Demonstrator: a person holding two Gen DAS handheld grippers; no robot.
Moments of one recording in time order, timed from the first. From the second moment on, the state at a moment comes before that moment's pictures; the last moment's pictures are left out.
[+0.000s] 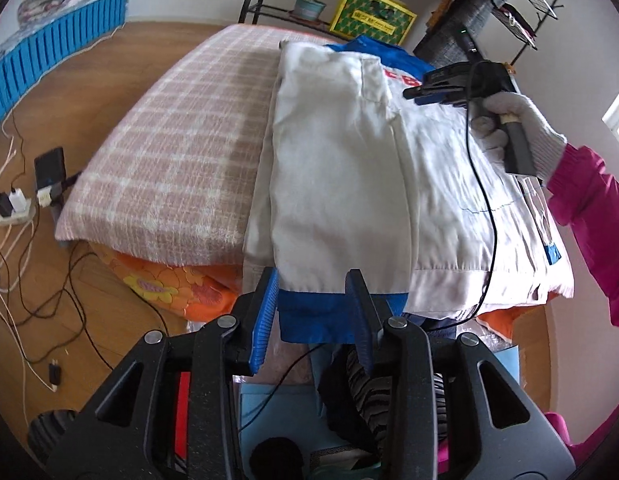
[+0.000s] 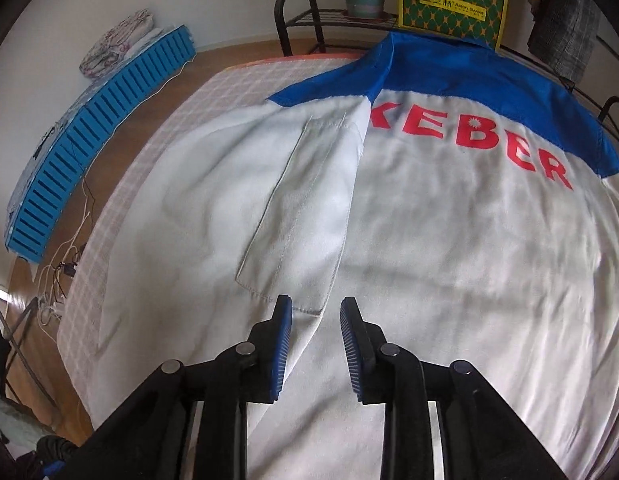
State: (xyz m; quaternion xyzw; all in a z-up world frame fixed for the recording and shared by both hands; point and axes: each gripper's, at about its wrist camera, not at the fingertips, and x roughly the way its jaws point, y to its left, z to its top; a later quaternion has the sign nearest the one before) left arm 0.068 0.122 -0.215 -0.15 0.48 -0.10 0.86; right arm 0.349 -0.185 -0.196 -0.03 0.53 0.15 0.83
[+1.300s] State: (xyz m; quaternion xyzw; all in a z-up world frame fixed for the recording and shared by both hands) left arm 0.075 0.170 -0.267 -0.30 0.46 -0.07 0.83; right arm 0.479 -0.019 -0.246 0.04 0.55 0.22 0.80
